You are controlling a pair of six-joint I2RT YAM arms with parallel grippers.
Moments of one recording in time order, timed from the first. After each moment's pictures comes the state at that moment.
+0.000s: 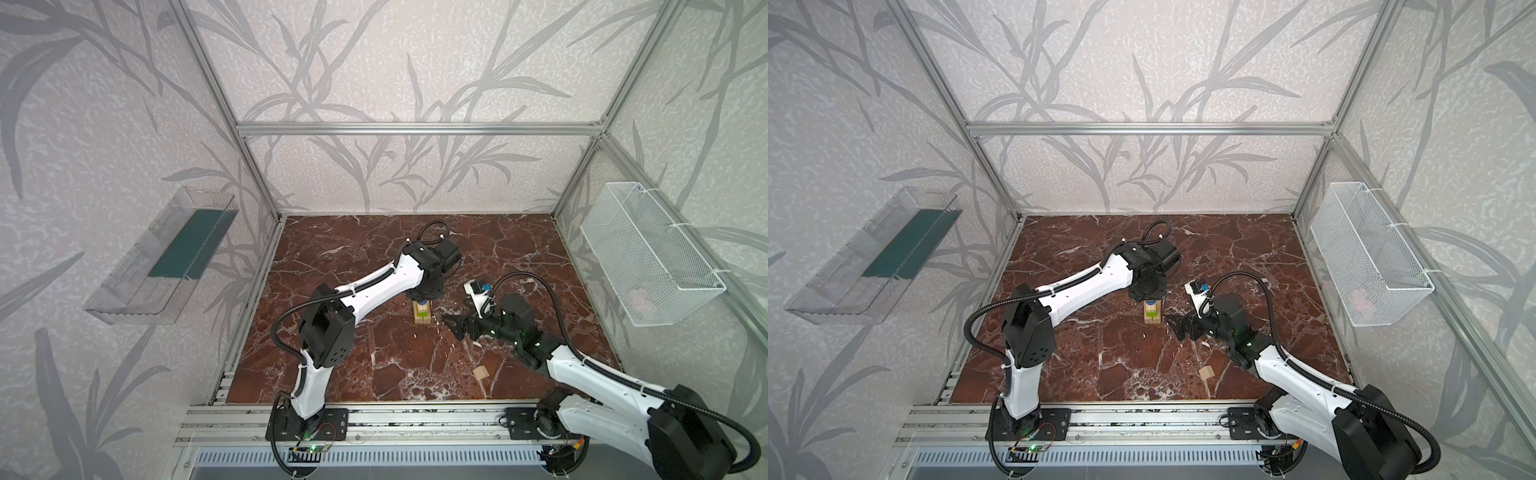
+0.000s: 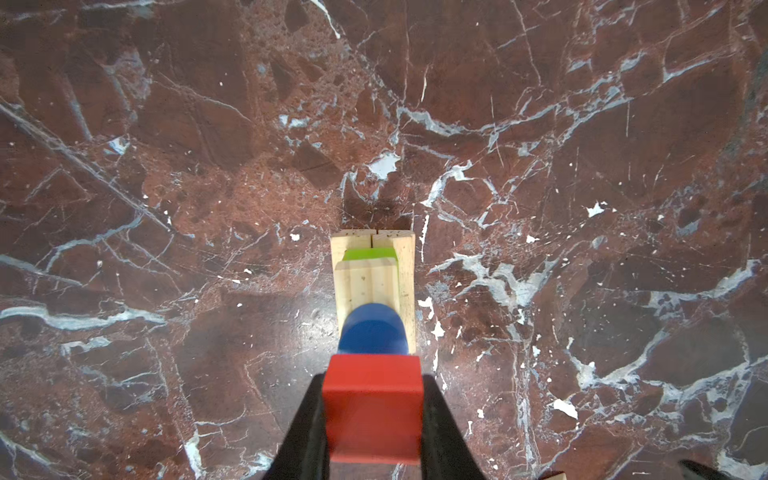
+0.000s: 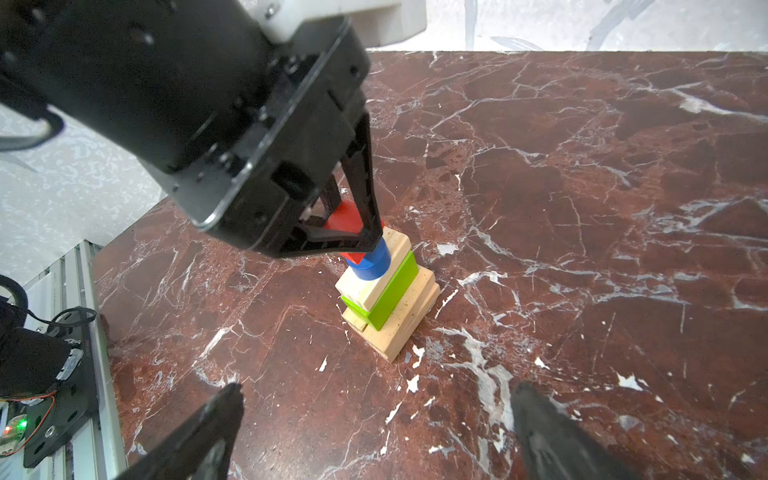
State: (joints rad) left arm -0.83 2.00 1.80 -1.14 -0.17 -0.86; right arm 0.58 1.04 0.39 0.23 -0.29 0.21
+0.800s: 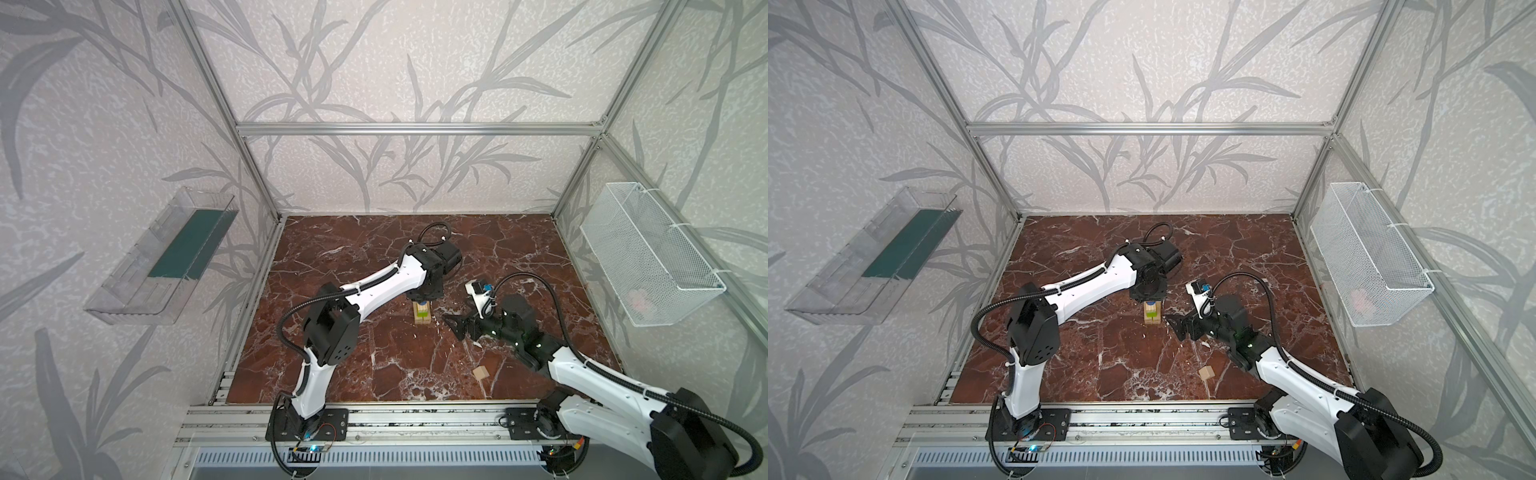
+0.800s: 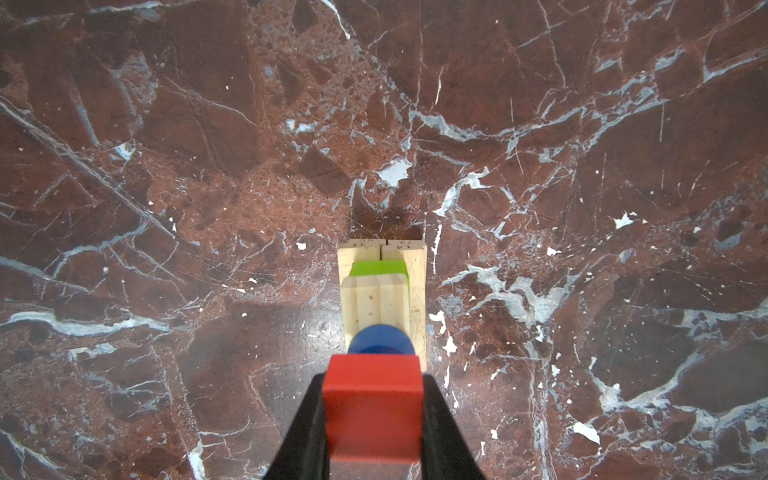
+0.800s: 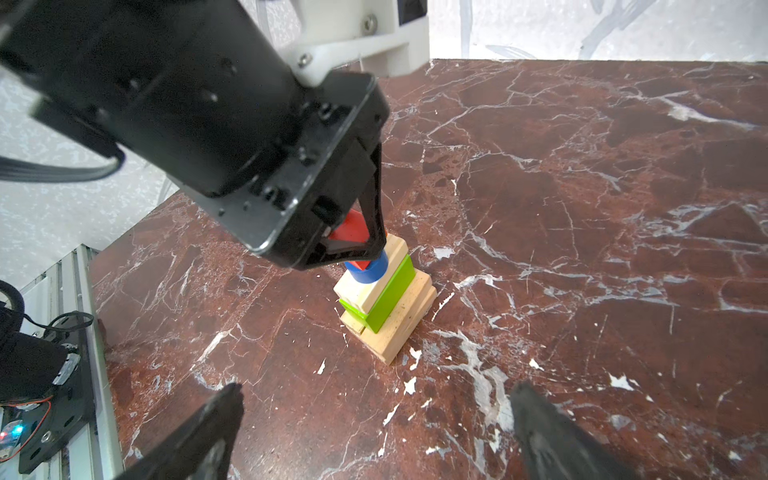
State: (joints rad) left arm -0.83 2.04 1.81 -1.14 -0.19 -0.86; right arm 0.58 1.02 0.39 0.23 -0.28 0.21
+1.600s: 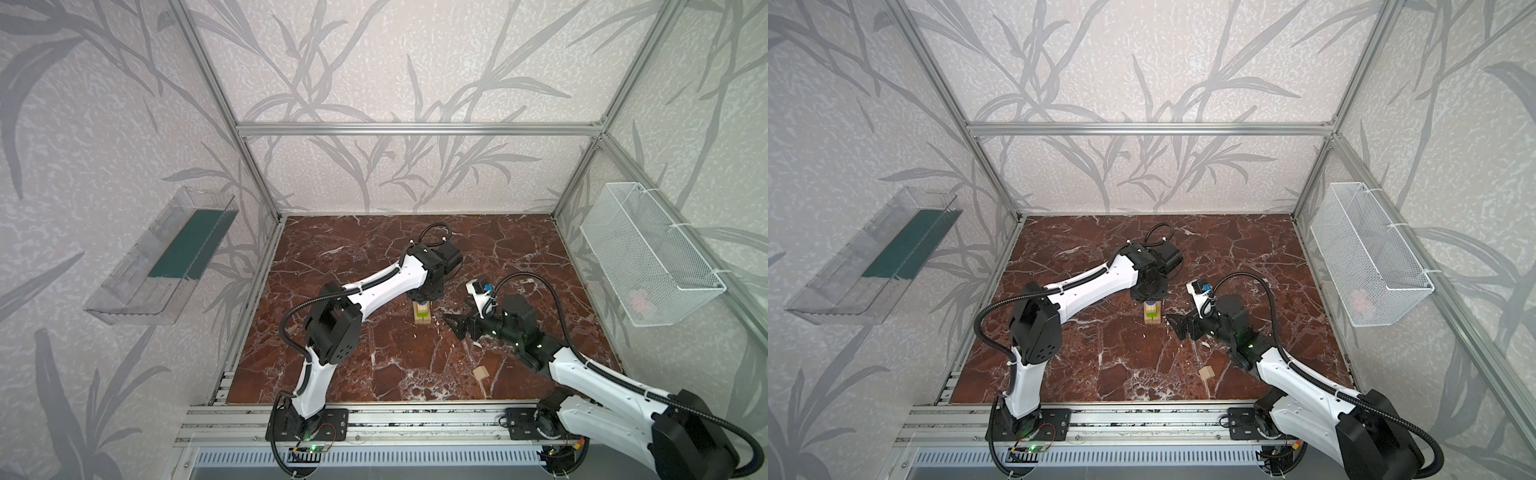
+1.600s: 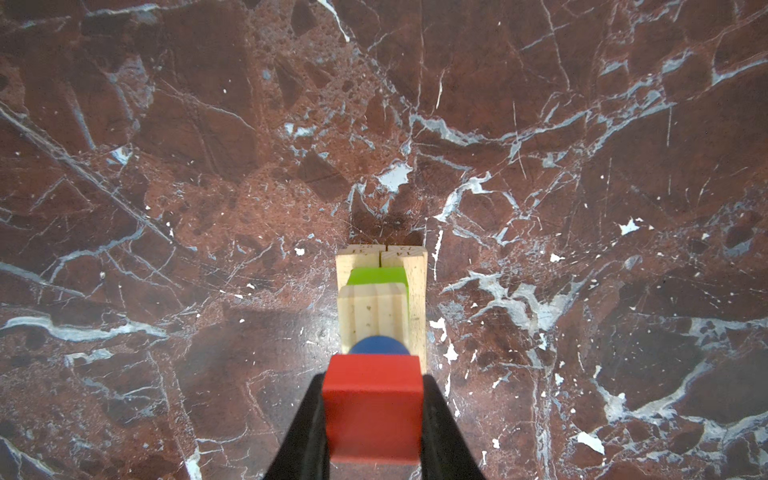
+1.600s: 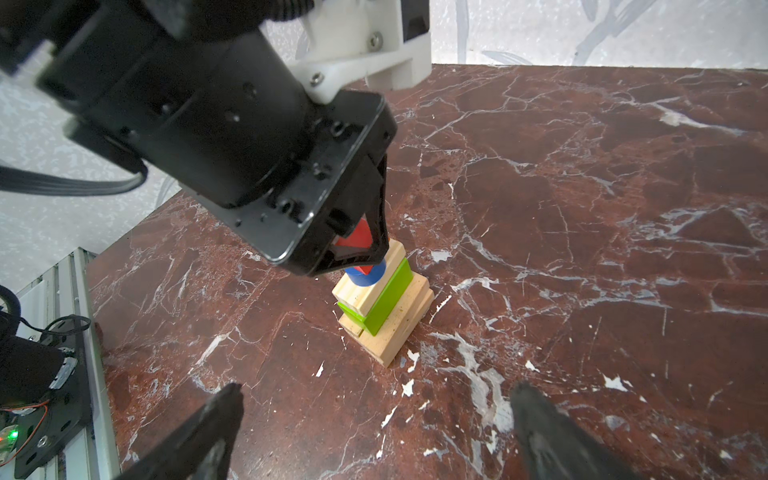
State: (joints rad) left arm -0.83 2.05 1.81 -1.14 -0.20 -0.86; right arm 0.58 1.01 0.39 0.23 -0.27 0.21
